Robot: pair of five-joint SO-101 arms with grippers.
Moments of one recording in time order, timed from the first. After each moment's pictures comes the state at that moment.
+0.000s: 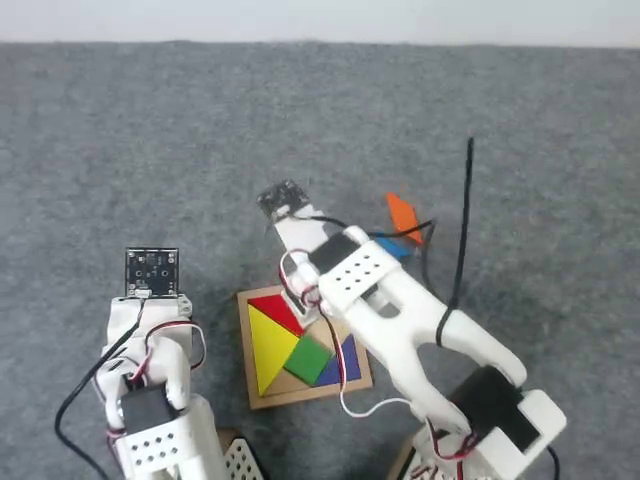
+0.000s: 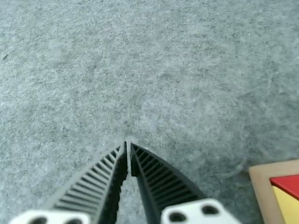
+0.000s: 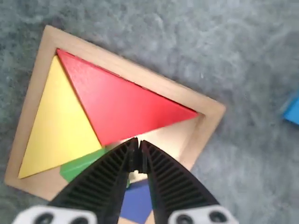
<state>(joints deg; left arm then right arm) -24.5 -103.1 96.6 59.4 -12.6 -45.6 -3.8 30.0 62.3 -7.3</state>
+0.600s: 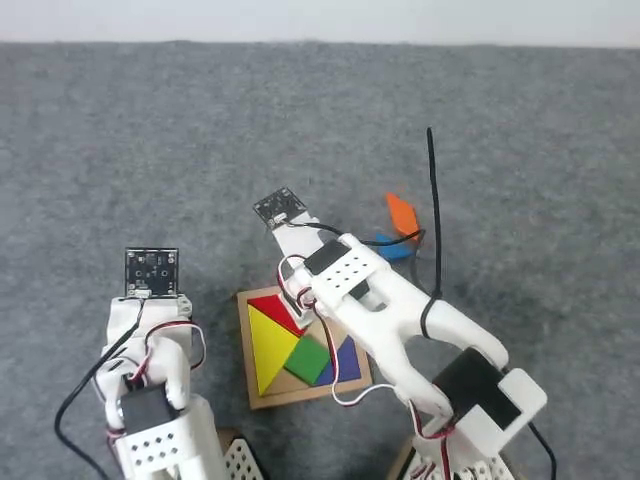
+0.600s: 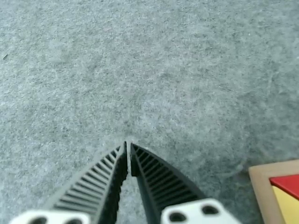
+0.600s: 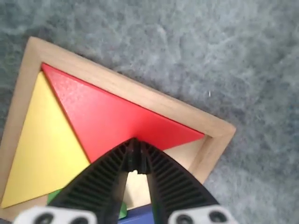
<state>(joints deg) -24.5 -103.1 96.6 59.4 -12.6 -45.4 3.3 30.1 56.0 -7.2</state>
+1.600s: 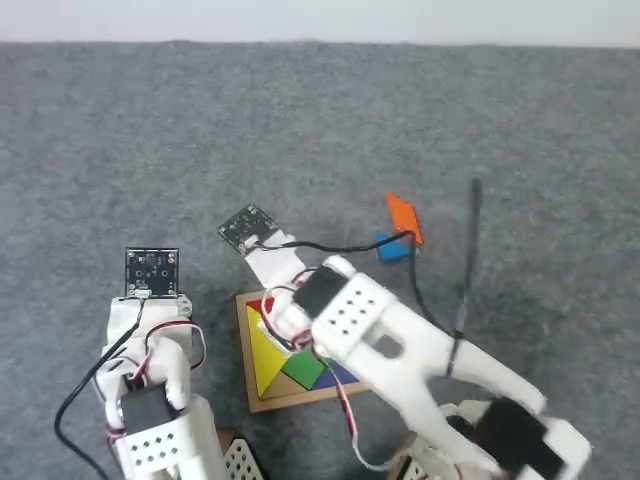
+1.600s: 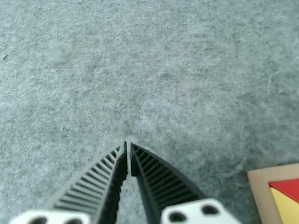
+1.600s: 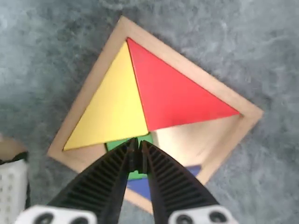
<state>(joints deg) -24.5 -103.1 96.6 59.4 -12.6 -55.1 -15.0 30.9 68.0 -8.3</state>
